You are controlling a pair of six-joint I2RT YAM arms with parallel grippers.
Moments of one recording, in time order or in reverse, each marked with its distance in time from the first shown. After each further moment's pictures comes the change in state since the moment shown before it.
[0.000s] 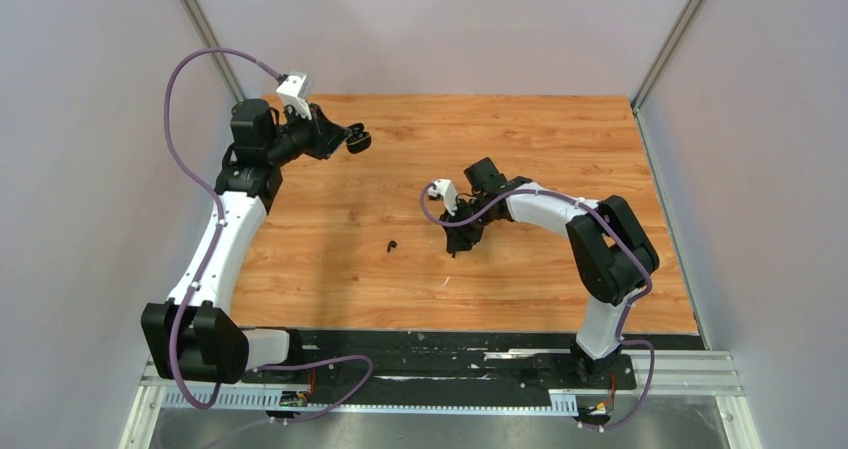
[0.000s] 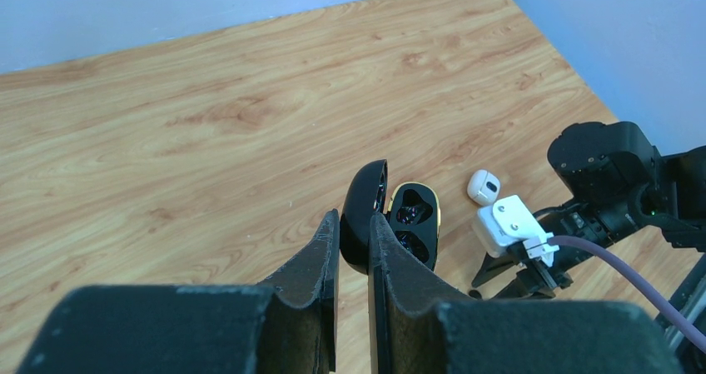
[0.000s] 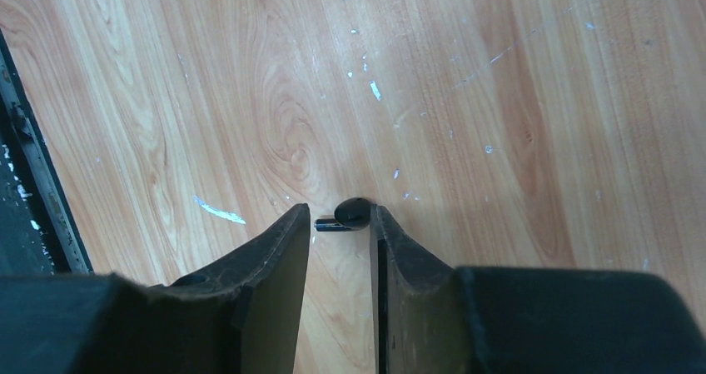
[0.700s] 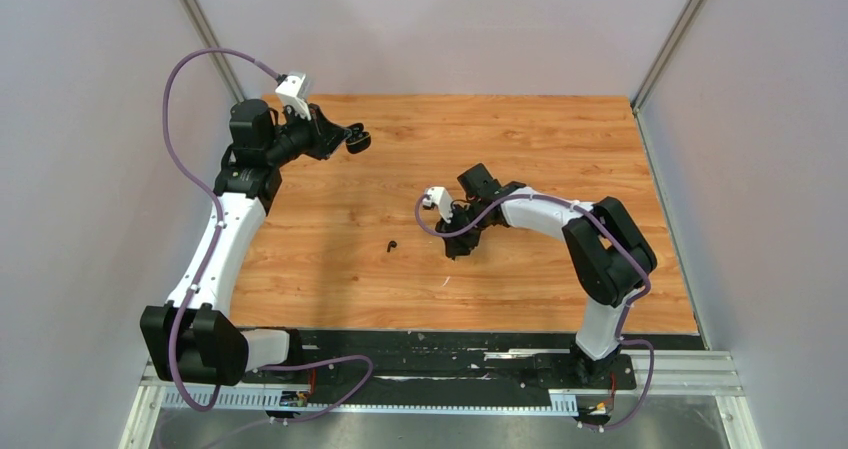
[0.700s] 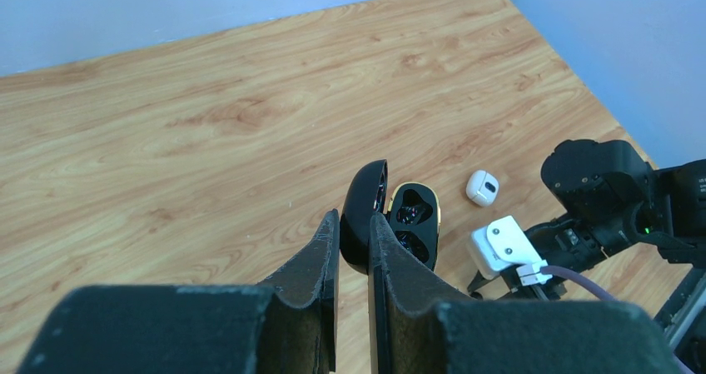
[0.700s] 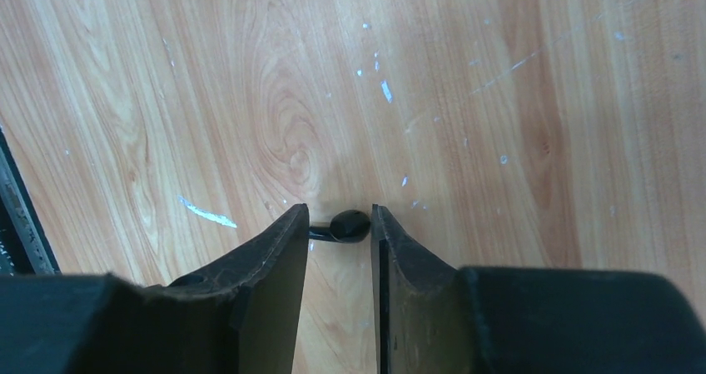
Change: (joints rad) left arm 0.000 -0.010 0.000 -0.005 0.000 0.000; right arm 0.041 0.000 -0.011 0.015 0.061 -0.045
